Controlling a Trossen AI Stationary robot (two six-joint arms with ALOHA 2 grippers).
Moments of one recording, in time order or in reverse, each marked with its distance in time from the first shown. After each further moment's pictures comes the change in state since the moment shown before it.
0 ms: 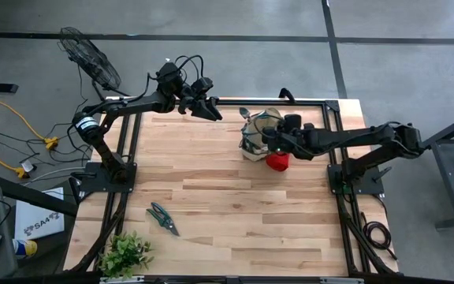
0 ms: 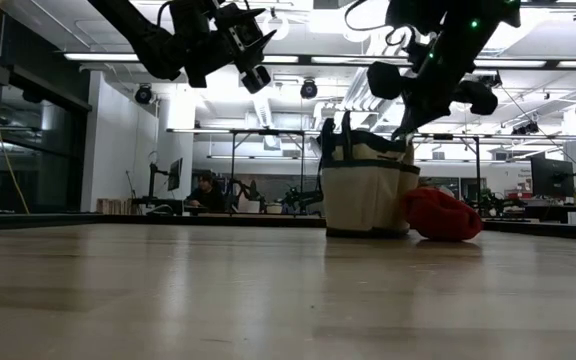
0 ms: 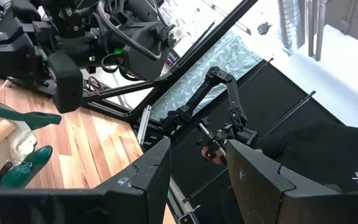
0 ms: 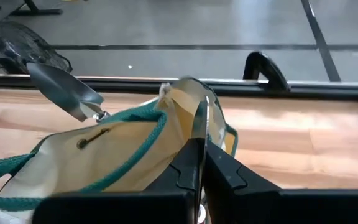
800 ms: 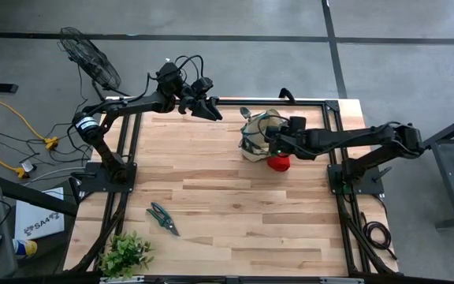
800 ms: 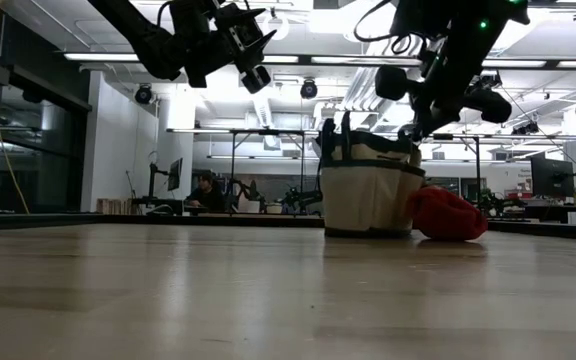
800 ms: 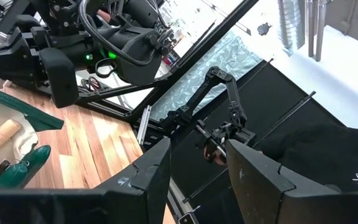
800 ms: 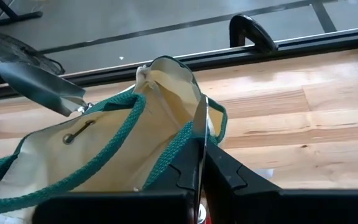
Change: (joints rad) left arm 0.000 0.000 0.000 0.000 -0.001 -0.002; right arm 0.003 -0.002 0.000 -0.112 -0.071 0.261
